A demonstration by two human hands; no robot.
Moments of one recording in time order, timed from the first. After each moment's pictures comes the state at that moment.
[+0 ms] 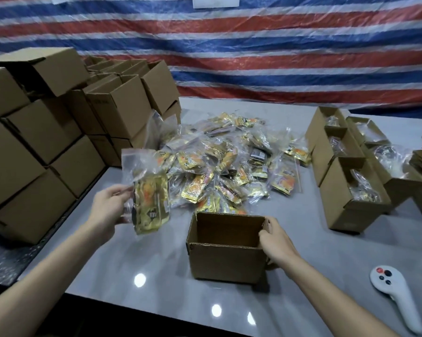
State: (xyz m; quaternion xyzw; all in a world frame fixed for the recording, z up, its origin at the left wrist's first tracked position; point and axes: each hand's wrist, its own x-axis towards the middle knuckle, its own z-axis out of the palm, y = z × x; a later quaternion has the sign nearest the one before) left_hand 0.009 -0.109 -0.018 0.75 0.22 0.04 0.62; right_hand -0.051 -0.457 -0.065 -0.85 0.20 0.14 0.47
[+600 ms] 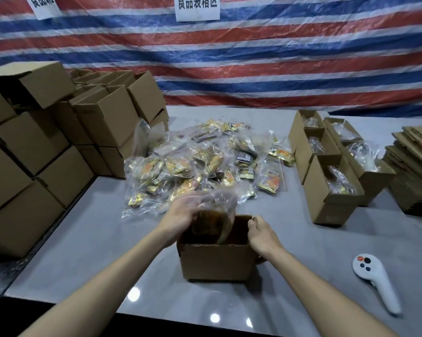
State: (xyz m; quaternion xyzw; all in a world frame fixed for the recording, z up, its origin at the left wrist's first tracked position) left_hand -0.013 -0.248 -0.021 0.77 -0.10 -0.10 0.62; right_hand -0.045 -0.463 -0.084 -0.88 0.19 0.09 0.42
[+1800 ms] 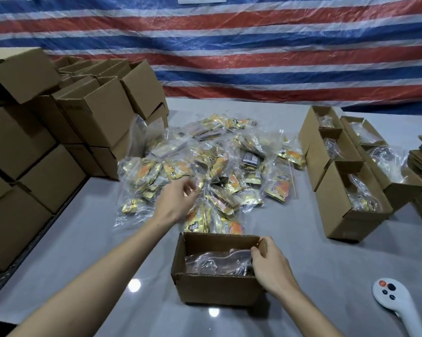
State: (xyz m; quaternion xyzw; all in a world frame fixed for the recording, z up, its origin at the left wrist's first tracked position) left_hand 0.090 -0.244 -0.045 0.93 -0.07 0.05 0.35; right_hand -0.047 -0.458 -0.086 -0.87 0.23 0.10 0.42
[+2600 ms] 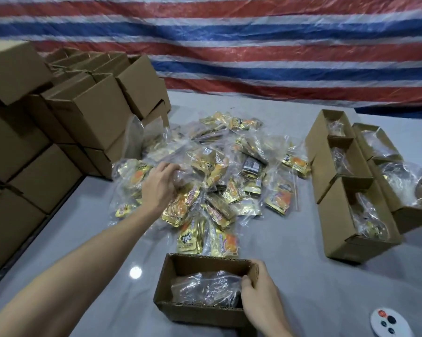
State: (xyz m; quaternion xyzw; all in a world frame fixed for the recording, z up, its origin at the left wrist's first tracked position) left_hand 0.174 -0.229 -0.068 0.94 -0.06 0.21 0.25; right_hand -0.045 -0.458 -0.077 -0.85 0.24 0.16 0.44
